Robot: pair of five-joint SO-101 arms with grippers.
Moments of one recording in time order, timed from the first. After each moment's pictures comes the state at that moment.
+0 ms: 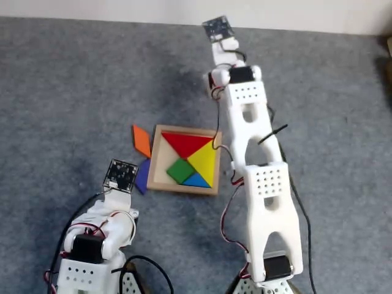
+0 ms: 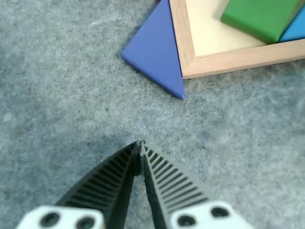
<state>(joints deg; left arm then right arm) 2.2 -102.1 96.0 75.8 -1.7 -17.2 59.4 -65.2 63.4 13.8</state>
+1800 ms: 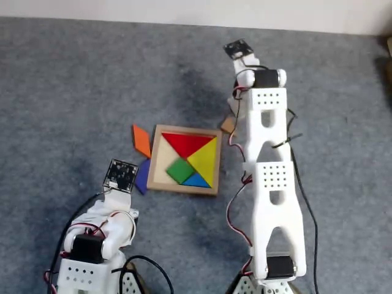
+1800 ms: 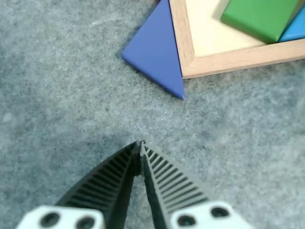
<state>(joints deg) 2.2 -102.1 96.0 75.8 -1.7 -10.5 72.7 -93.7 100.1 19.9</state>
